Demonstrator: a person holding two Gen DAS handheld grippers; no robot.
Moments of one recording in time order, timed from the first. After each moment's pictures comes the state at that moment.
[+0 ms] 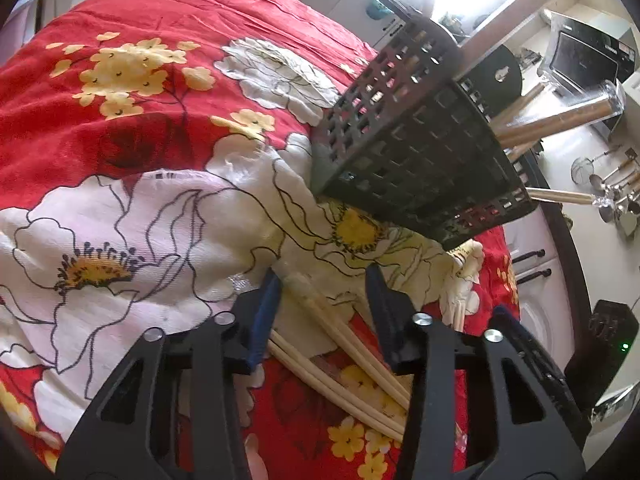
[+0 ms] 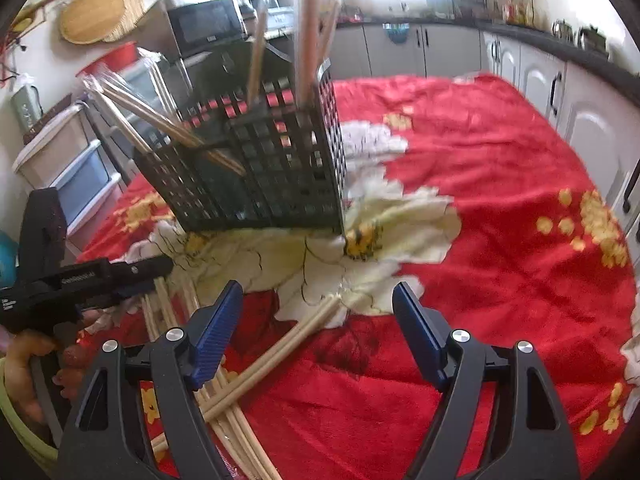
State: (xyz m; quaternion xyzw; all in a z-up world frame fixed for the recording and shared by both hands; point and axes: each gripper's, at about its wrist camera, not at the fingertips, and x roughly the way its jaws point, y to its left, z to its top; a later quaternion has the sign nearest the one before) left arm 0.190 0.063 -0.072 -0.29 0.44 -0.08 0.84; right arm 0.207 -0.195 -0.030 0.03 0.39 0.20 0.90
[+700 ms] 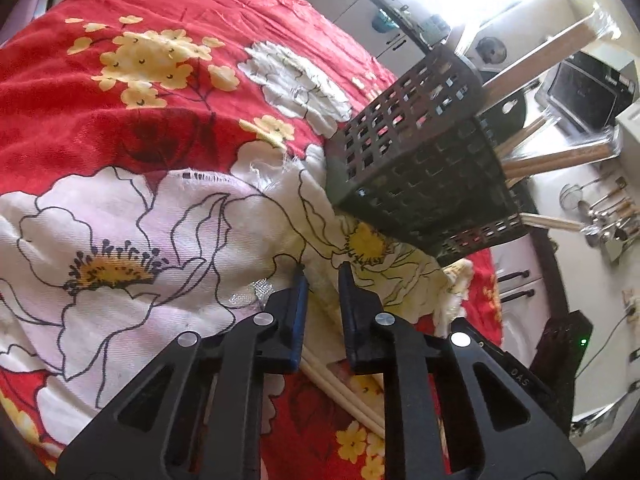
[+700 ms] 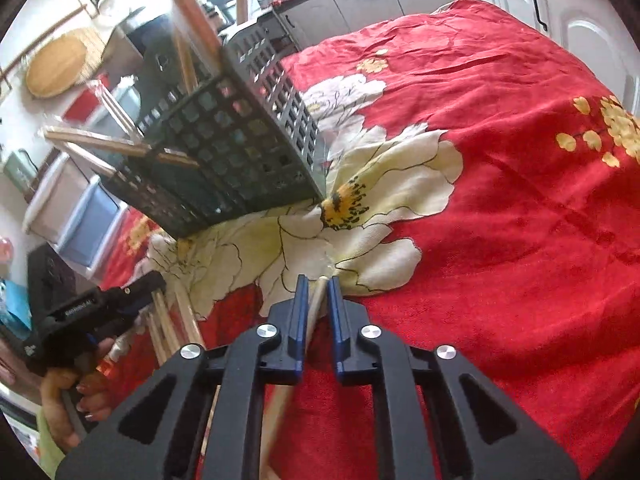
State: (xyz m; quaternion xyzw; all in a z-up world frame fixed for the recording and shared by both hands) left arm 0.186 0.087 -0.077 -0.34 0.42 -0.09 0.83; right arm 0.227 -0.221 -0.055 0.15 0.44 0.21 0.86
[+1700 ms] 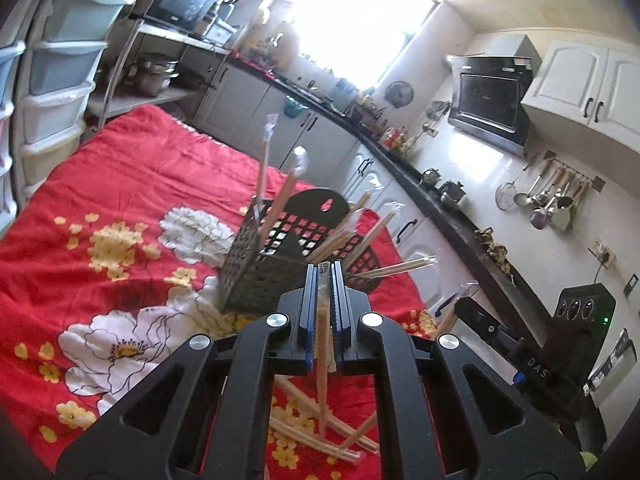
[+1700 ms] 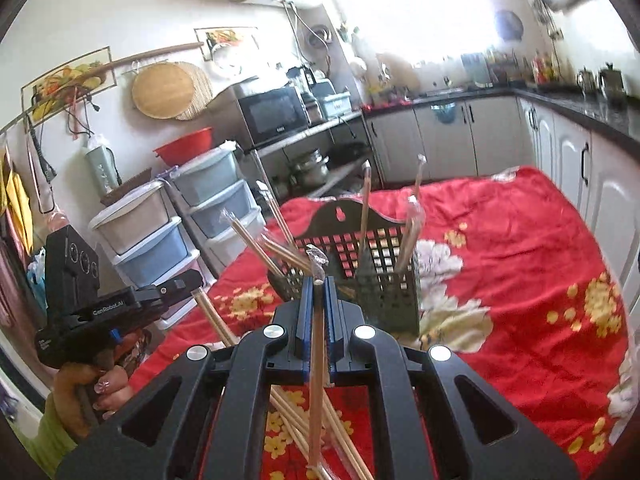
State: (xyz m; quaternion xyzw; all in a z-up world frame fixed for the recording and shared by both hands) left arm 0.120 0.062 0.067 -0.25 0.24 -0.15 0.92; right arm 0.148 -0.204 0.087 0.09 0.23 0.30 0.92
